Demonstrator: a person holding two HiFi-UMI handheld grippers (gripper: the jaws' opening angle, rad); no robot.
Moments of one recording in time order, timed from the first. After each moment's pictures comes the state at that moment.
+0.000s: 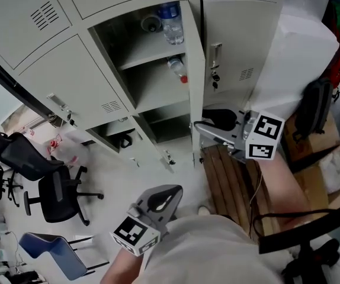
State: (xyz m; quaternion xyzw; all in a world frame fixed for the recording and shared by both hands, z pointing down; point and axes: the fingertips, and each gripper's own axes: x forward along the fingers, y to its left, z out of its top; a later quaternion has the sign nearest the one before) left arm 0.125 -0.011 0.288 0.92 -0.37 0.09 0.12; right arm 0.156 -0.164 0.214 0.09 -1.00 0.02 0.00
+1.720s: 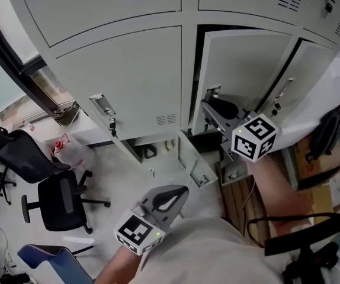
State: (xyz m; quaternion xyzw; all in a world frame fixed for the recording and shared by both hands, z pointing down) left arm -0.088 -0.072 0.286 0.93 -0.35 0.06 0.11; right arm -0.067 -0.289 0.213 0.28 -0.96 0.00 0.03
